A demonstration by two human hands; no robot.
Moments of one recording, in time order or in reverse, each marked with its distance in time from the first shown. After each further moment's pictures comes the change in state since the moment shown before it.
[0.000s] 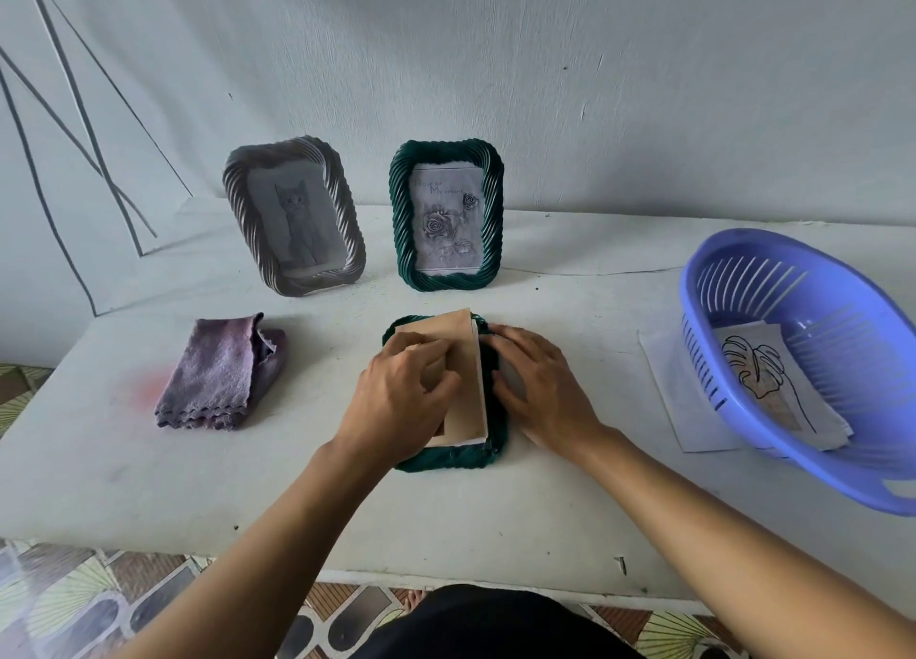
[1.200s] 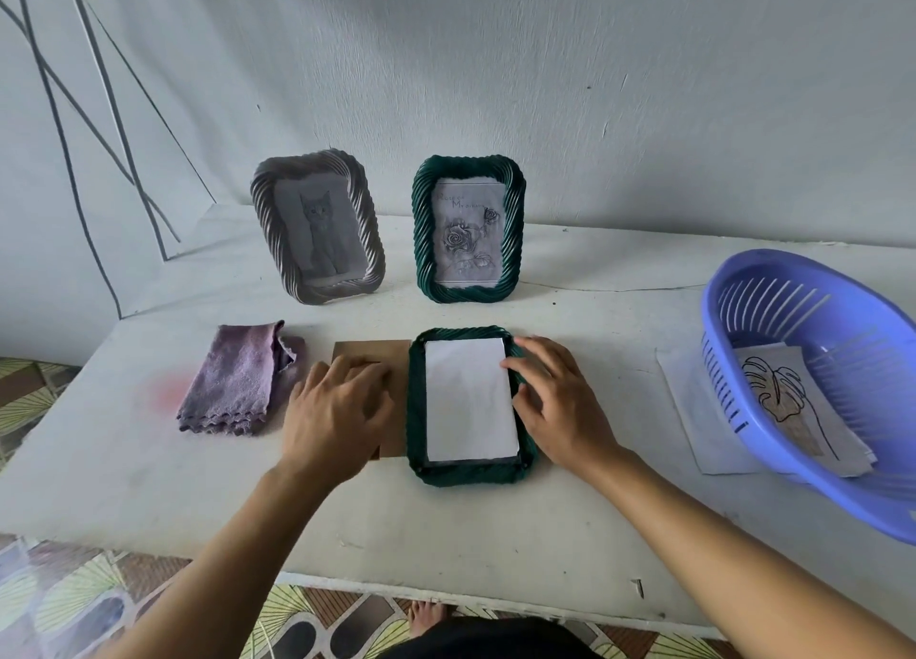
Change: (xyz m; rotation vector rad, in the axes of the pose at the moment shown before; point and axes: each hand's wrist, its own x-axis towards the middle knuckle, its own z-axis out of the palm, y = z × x) left_hand -0.003 -0.085 -0.019 0.378 0.104 -0.038; right_hand -0.001 -0.005 0.000 0.006 0.098 -0.007
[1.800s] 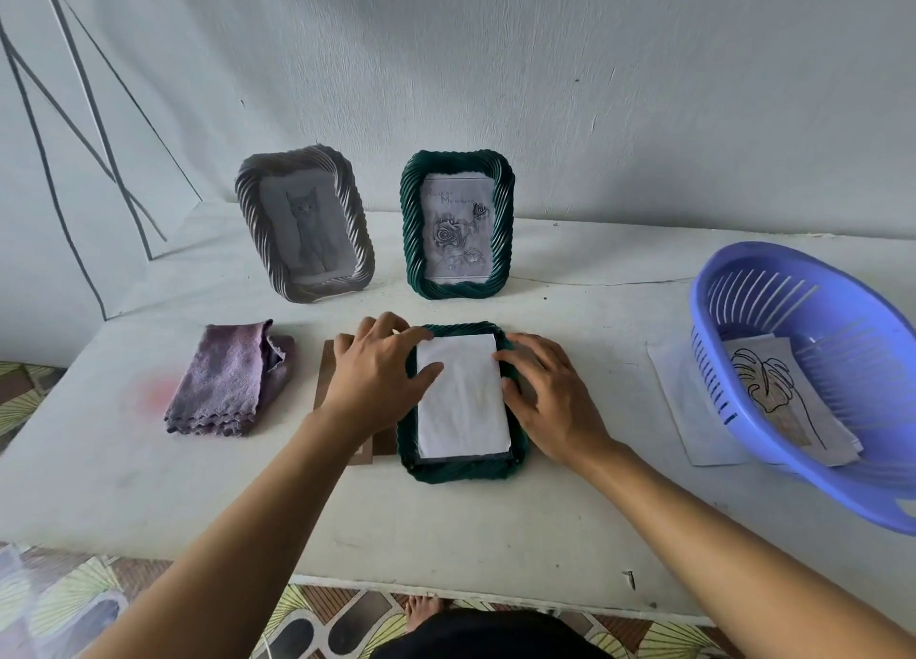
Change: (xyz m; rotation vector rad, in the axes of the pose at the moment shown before) left_hand 0.049 0.041 0.004 -0.022 -0.036 0.141; right_hand 0.003 0.005 0.000 0.063 0.005 0.007
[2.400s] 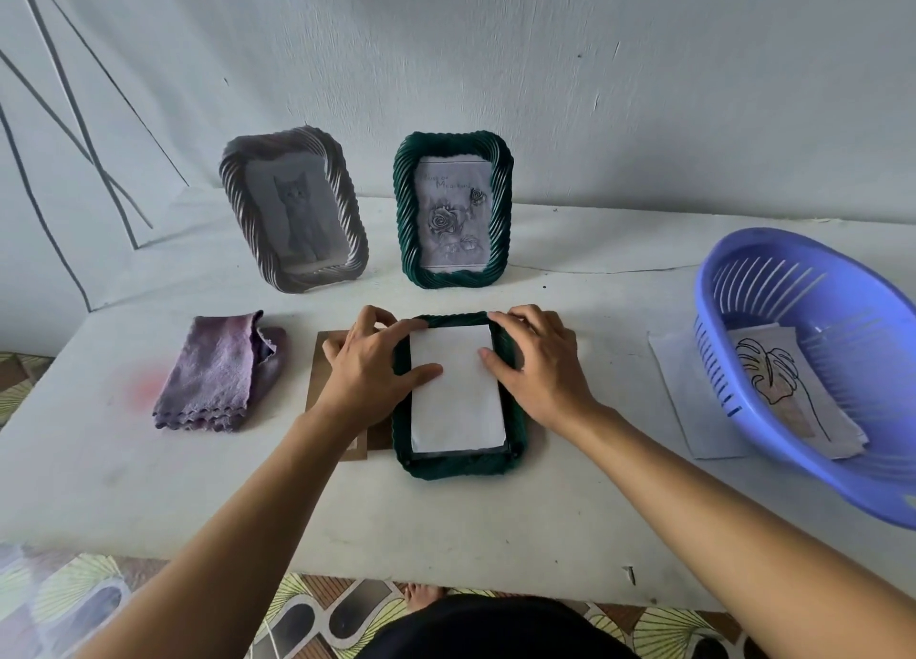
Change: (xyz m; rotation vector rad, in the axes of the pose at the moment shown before) left_hand 0.001 -0.012 0.018 -0.162 -0.008 -0.051; right_hand 0.027 -0.007 0.002 -0.089 0.006 0.120
